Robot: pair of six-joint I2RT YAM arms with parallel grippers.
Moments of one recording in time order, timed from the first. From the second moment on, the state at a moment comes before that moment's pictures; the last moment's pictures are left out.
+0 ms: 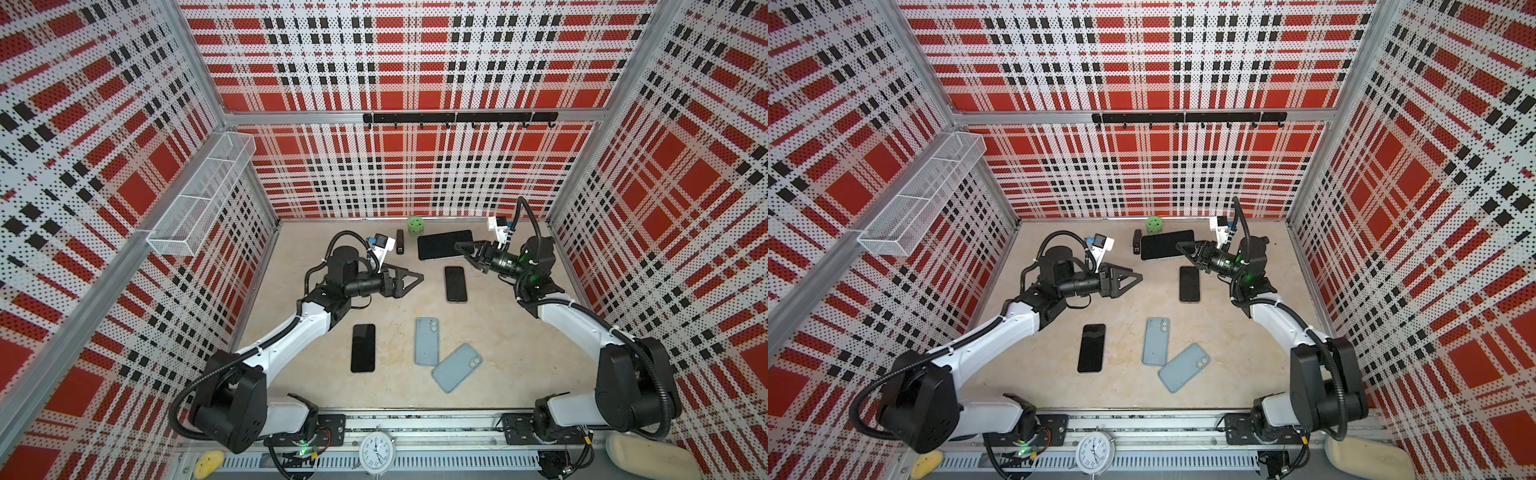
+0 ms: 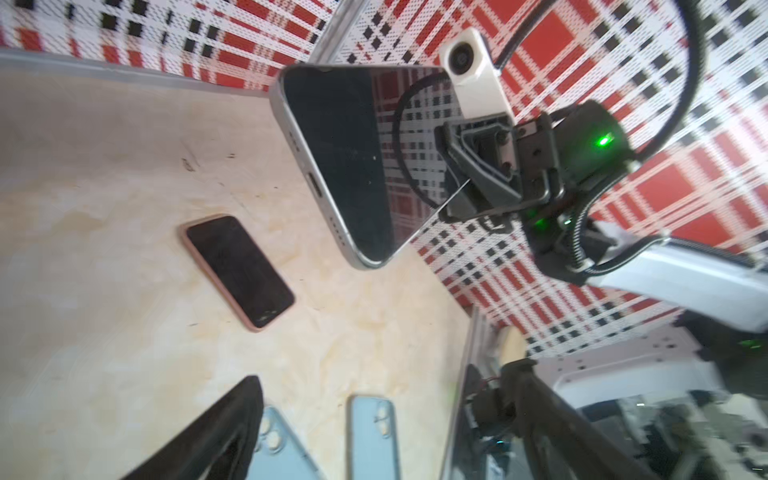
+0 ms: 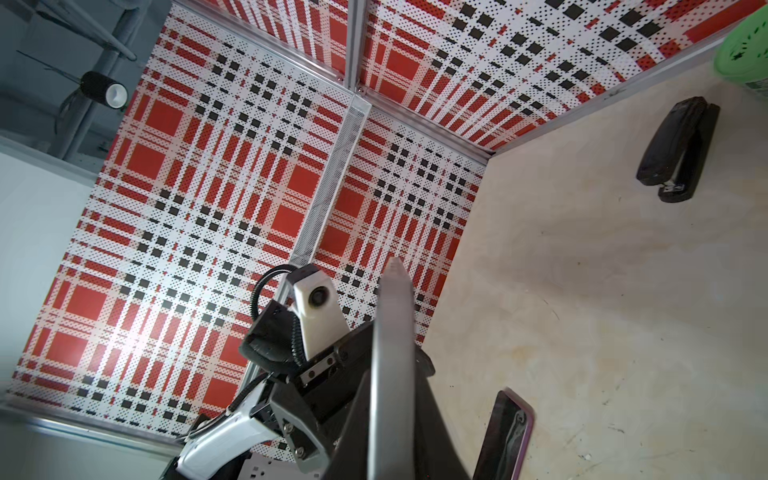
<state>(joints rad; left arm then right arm) -0.44 1.36 0.88 0.28 0.82 -0.60 0.21 1.42 0.86 0.63 -0.89 1.17</state>
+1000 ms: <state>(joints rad) -0.47 1.77 0.94 1.22 0.87 -1.36 0.23 1.49 0.82 0.86 -0.92 1.28</state>
